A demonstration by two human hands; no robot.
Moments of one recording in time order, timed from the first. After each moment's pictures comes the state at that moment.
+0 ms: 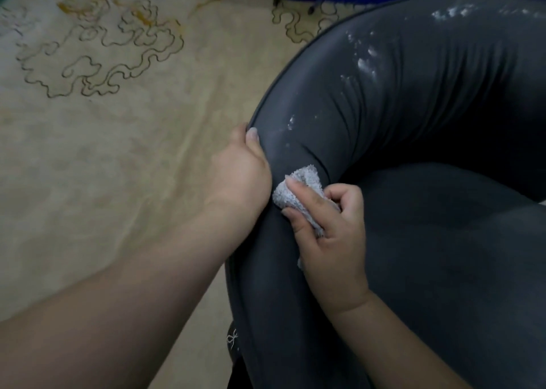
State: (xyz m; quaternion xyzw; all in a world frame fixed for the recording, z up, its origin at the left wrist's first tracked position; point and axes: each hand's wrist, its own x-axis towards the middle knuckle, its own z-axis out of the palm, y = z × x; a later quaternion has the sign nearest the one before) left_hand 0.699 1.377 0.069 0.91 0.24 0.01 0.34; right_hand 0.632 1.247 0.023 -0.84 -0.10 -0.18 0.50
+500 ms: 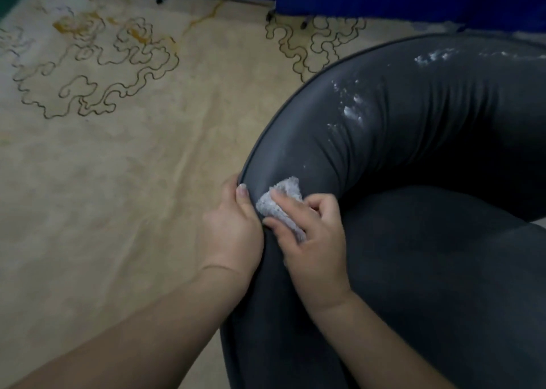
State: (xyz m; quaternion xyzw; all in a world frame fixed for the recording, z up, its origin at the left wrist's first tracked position) left_hand 0.693 1.378 0.056 0.89 0.27 0.05 0.37; right_hand 0.685 1.264 0.038 -0.84 -0.10 -0.14 0.51
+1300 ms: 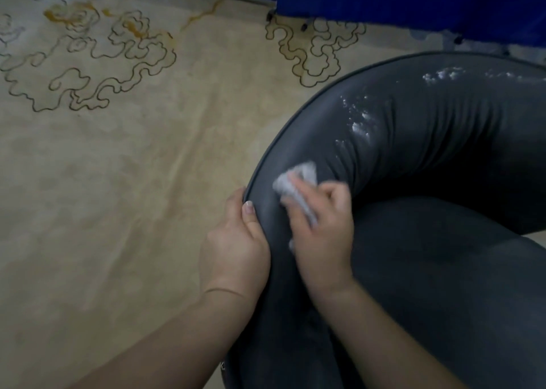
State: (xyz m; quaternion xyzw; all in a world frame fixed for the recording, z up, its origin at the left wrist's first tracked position) left_hand 0.690 1.378 0.051 0.89 0.25 0.07 0.39; right_hand 0.725 1.272 0.042 -0.84 -0.05 -0.17 0.51
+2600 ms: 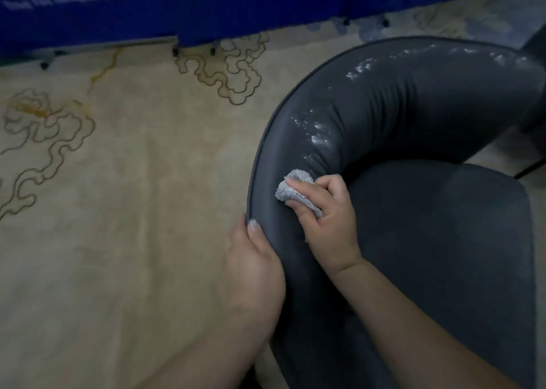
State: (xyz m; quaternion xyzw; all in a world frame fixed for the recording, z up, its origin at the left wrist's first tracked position) left_hand 0.730 1.397 0.067 0.88 0.14 -0.05 0.44; right_hand 0.750 1.275 0.043 -0.85 0.06 -0.23 0.47
